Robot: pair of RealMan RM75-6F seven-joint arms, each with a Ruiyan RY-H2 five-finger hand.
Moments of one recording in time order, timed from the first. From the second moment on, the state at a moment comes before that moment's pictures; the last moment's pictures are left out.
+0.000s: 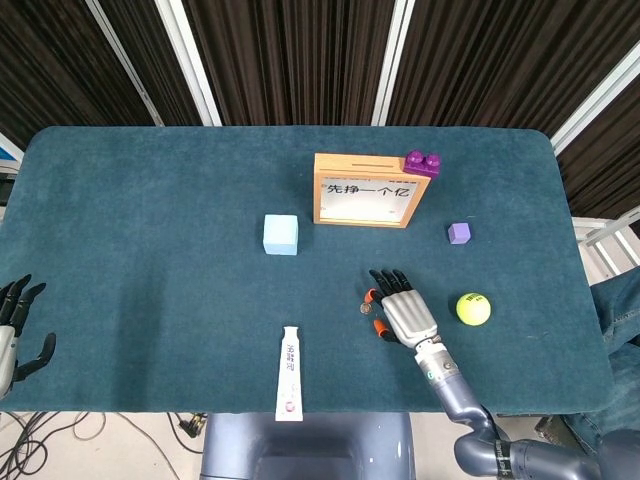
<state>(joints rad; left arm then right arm) -0.04 -1.13 -0.04 -1.62 1.48 1.52 -0.03 0.54 -1.69 0.15 -1.39 -1.27 1.03 -0.31</state>
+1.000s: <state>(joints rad) -0.04 -1.13 -0.04 -1.62 1.48 1.51 -0.03 0.57 -1.73 0.15 -1.33 -1.23 1.00 -0.31</state>
